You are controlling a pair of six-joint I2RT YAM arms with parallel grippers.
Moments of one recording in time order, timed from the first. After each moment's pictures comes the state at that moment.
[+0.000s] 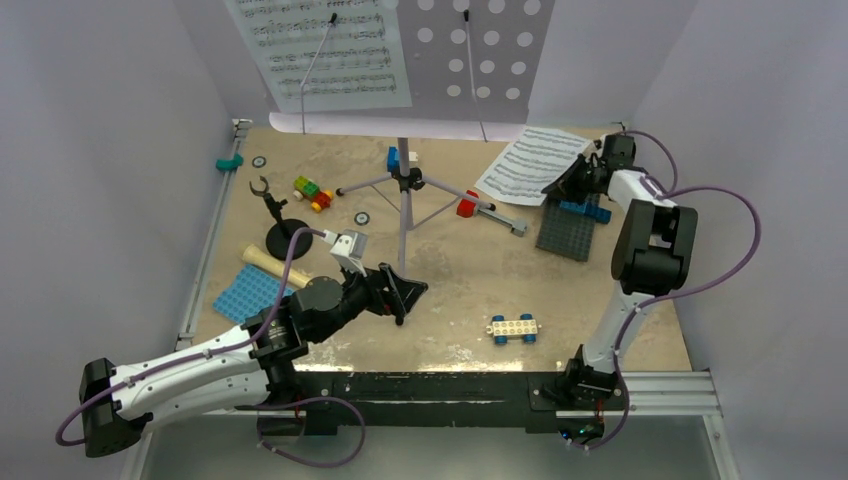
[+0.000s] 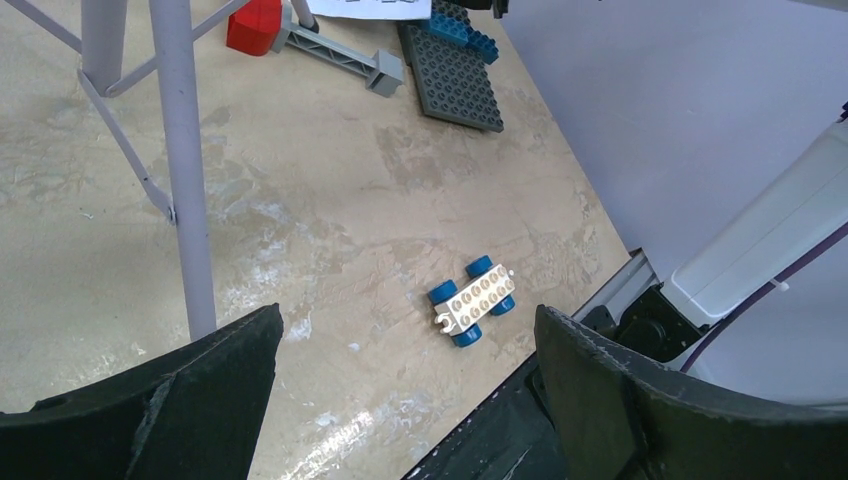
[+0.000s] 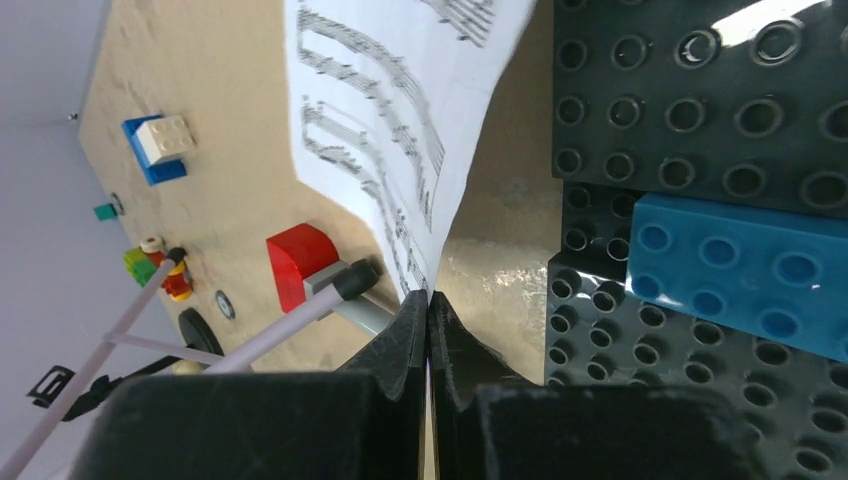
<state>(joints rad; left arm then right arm) -1.09 0.71 0.52 -0.02 -0.33 -0.72 -0.21 1.96 1.42 -0.37 -0.52 0.59</state>
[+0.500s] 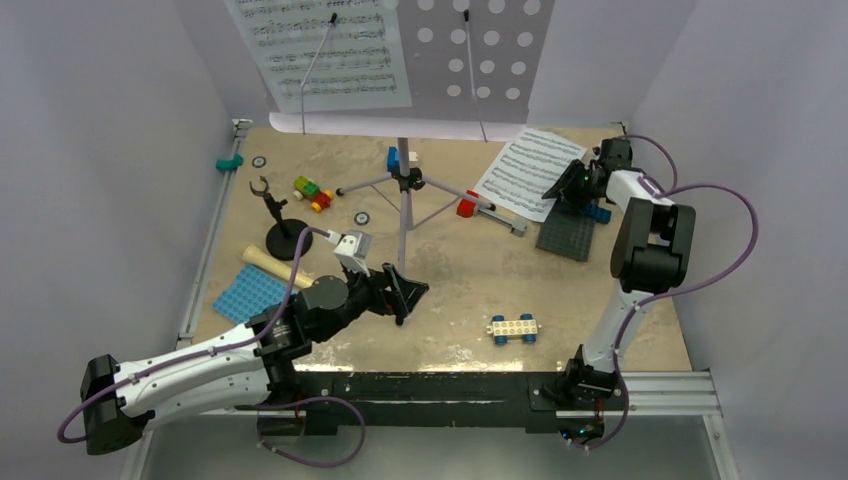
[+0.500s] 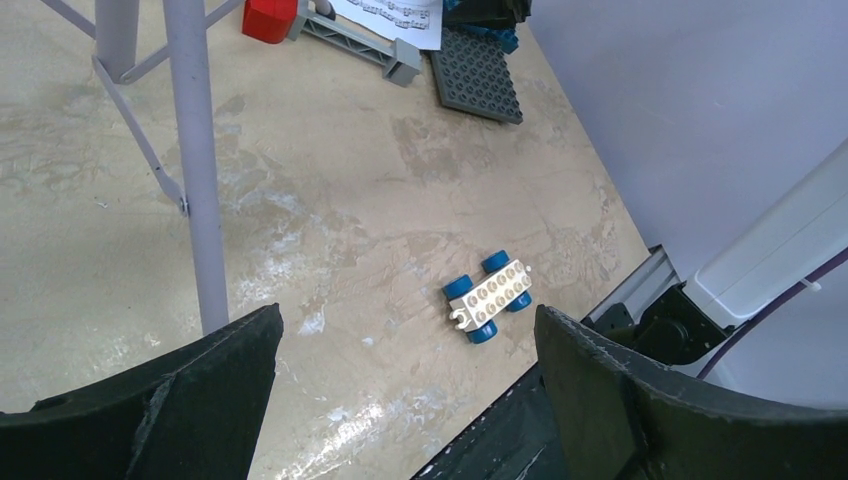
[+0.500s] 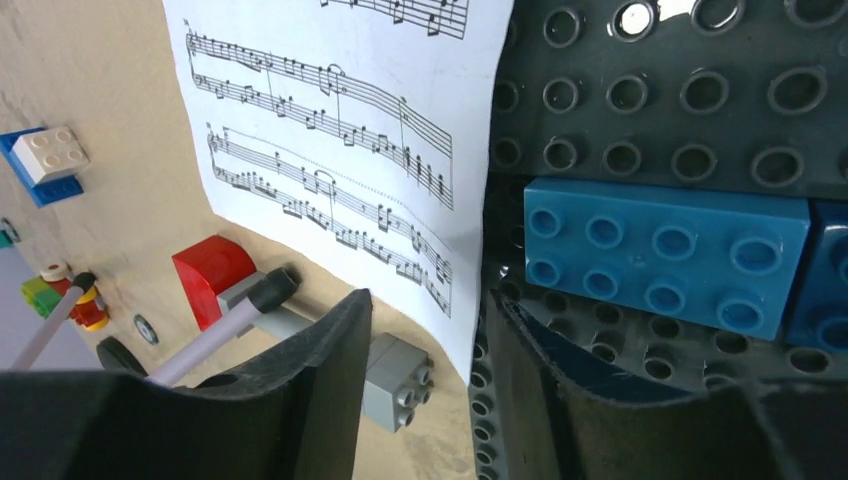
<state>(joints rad) -1.09 0.74 0.52 -0.02 -0.33 -0.72 -0.20 1.99 1.42 -0.44 -0.40 0.51</state>
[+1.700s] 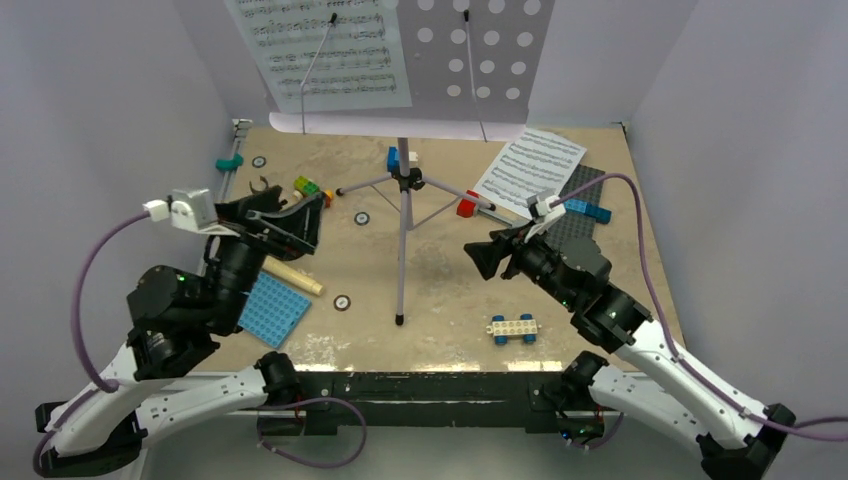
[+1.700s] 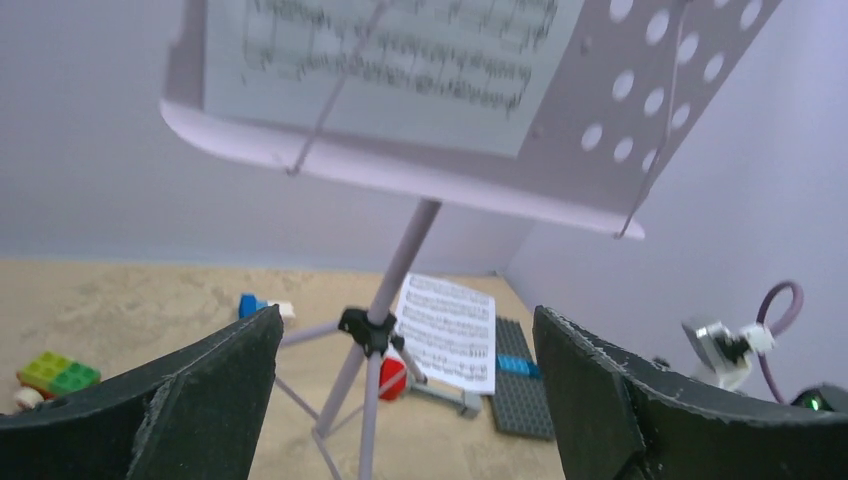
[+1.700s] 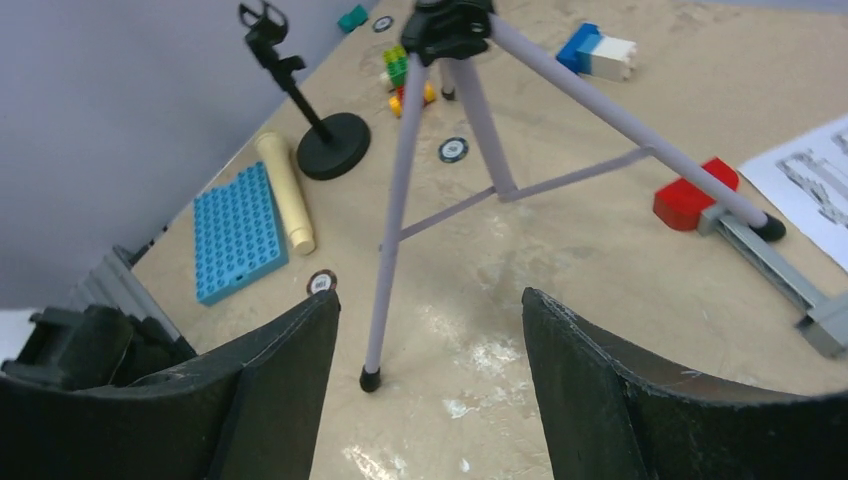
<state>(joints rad) -1.04 0.55 1.04 -0.19 -0.67 -0.26 0.69 0.70 0.70 -0.12 0.02 0.39</state>
